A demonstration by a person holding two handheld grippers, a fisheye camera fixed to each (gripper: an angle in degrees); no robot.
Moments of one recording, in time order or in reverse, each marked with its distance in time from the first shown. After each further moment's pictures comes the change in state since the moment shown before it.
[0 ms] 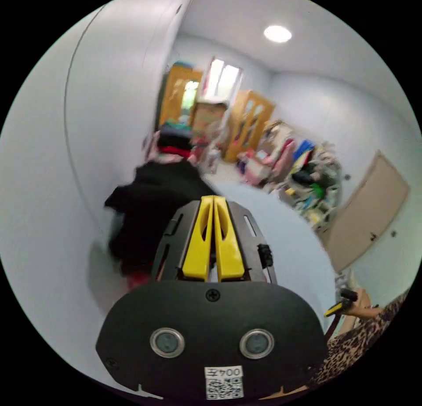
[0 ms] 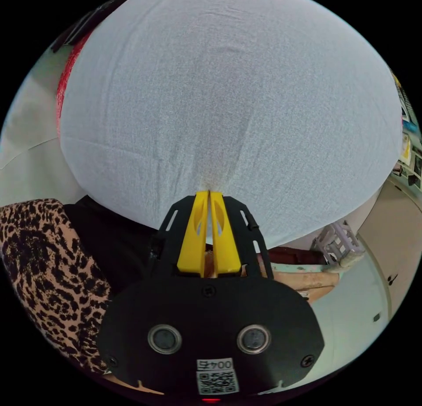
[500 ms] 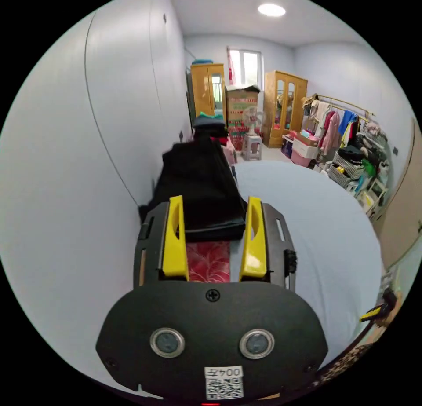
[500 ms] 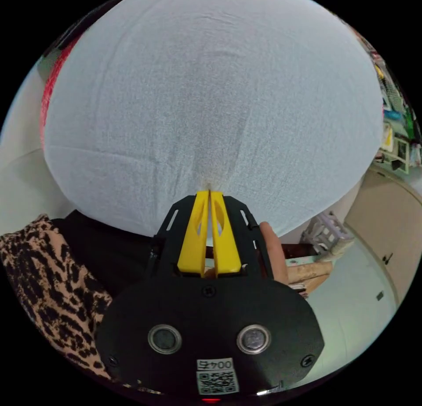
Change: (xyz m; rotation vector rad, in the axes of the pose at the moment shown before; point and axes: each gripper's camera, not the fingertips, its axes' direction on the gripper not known) left arm 0.072 0.066 0.040 -0.197 -0.462 -0.004; right arm -0.002 0.044 0.072 0.056 0.179 0.076
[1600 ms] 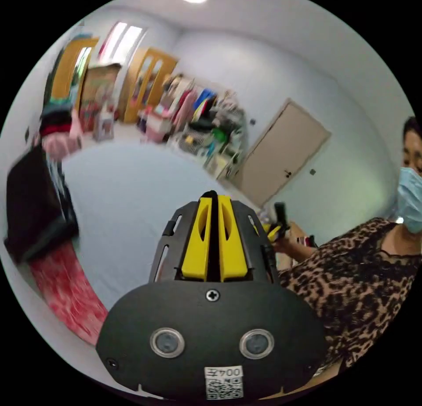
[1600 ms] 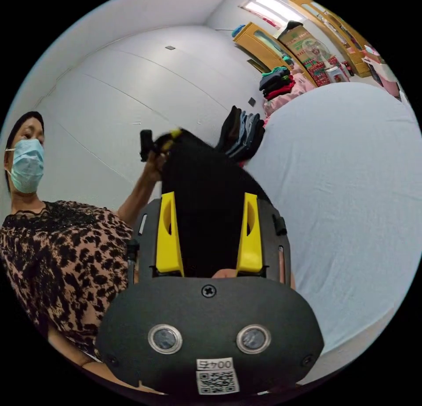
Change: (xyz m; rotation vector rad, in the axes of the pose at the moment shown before) left arm 0.197 0.079 0.027 -0.315 0.862 0.275; right arm 0.150 0.149 0.067 0.903 -0.981 -0.330
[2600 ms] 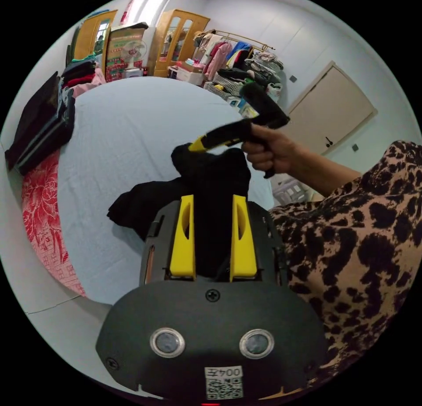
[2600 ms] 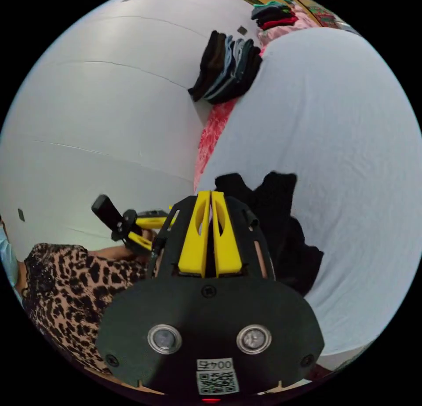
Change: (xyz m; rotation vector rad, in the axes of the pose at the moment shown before) left arm 0.044 0.189 0.199 -0.106 -0.196 -0.030; right arm 0.103 -0.099 0.118 -0.415 -0.008 0.087
